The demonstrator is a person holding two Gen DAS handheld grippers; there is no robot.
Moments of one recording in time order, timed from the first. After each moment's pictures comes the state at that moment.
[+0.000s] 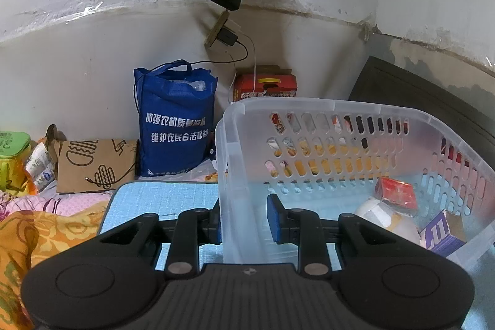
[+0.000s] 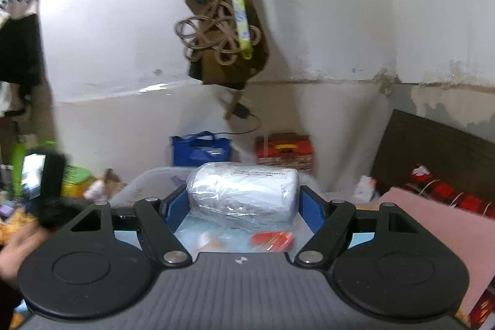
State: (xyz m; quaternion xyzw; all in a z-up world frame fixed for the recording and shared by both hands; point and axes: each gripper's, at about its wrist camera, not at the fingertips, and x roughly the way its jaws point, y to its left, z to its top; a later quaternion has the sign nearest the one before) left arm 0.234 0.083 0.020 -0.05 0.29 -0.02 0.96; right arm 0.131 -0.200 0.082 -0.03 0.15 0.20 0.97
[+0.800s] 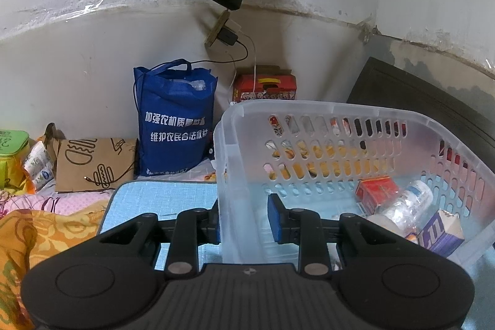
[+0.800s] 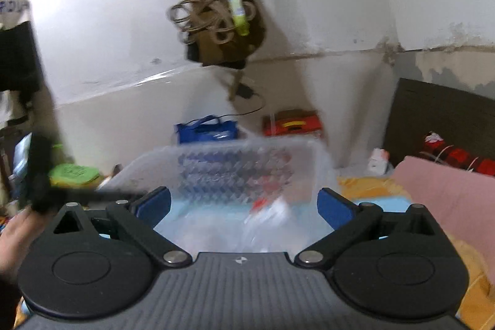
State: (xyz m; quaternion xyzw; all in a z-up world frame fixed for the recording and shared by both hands) left arm 0.236 0.088 0.019 -0.06 0.29 -0.02 0.96; right arm 0.113 -0.213 0.033 0.01 0.18 0.23 0.96
